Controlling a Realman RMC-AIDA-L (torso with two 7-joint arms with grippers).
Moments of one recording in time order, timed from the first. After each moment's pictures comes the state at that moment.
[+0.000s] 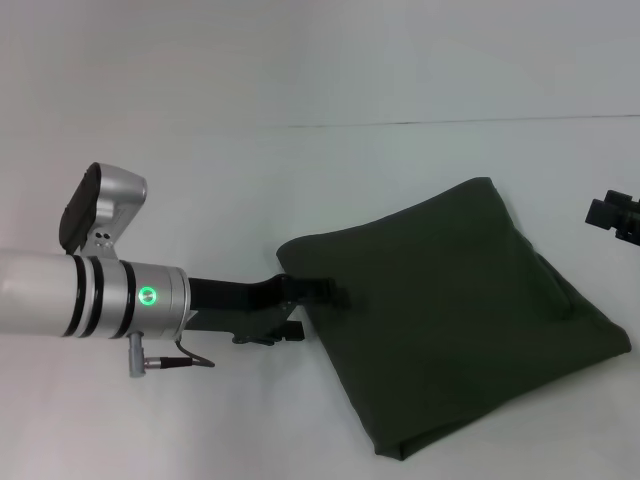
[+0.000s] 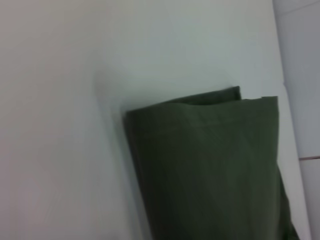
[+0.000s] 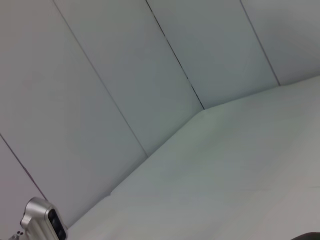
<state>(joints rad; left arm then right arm) -0.72 -2.12 0.99 0.49 2.04 1.19 -2.59 0.40 2.01 -0.35 -0.71 -1.96 -1.68 1.65</state>
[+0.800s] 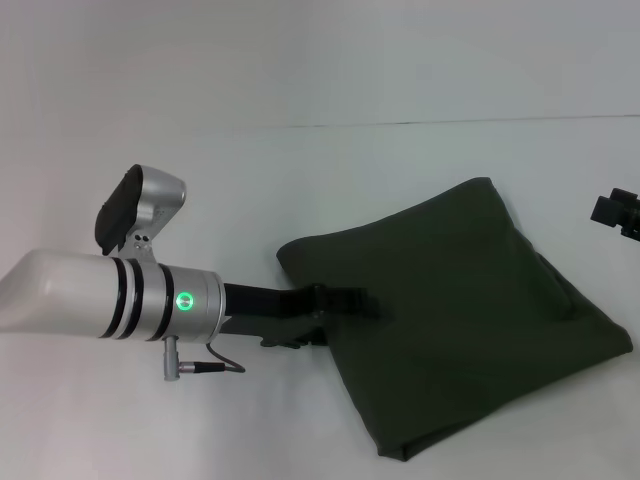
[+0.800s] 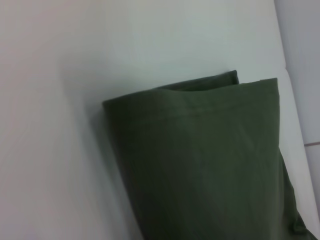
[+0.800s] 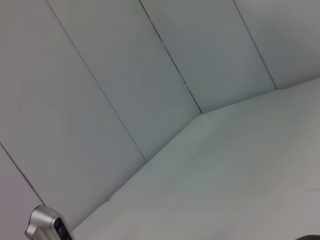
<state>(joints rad) -0.75 -2.16 1.02 0.48 2.05 1.14 -2.57 0.40 2.01 -0.34 -0.71 -1.95 -1.68 1.66</state>
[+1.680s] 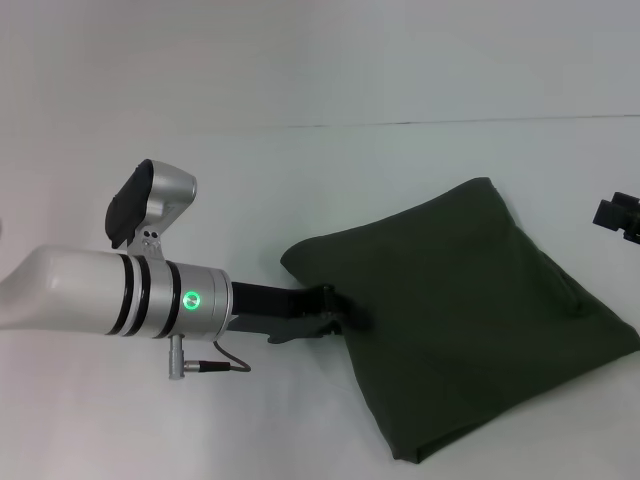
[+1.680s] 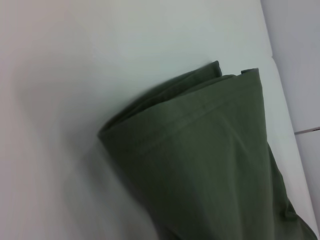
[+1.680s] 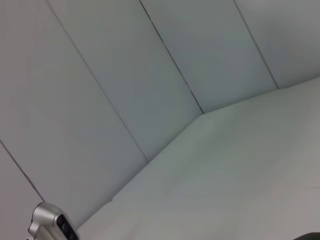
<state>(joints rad) -0.76 -2.16 1.02 0.47 2.04 1.15 -2.52 0.39 2.01 -0.34 -0.70 -1.95 -1.70 1.66</state>
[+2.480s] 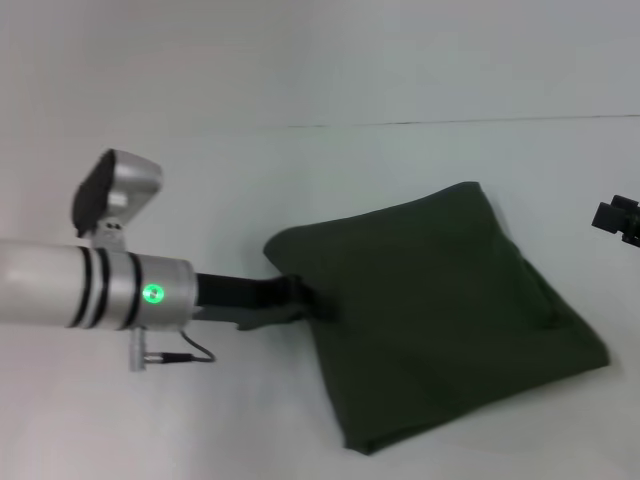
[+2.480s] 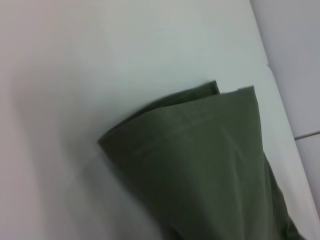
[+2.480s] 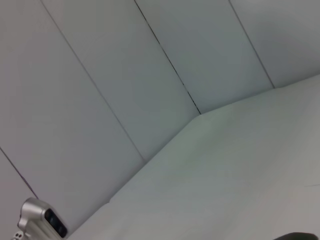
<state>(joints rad) -0.73 -2.12 1.00 0.50 2.03 1.19 -2.46 0.38 2.01 -0.33 -0.70 -1.95 -1.69 1.66</state>
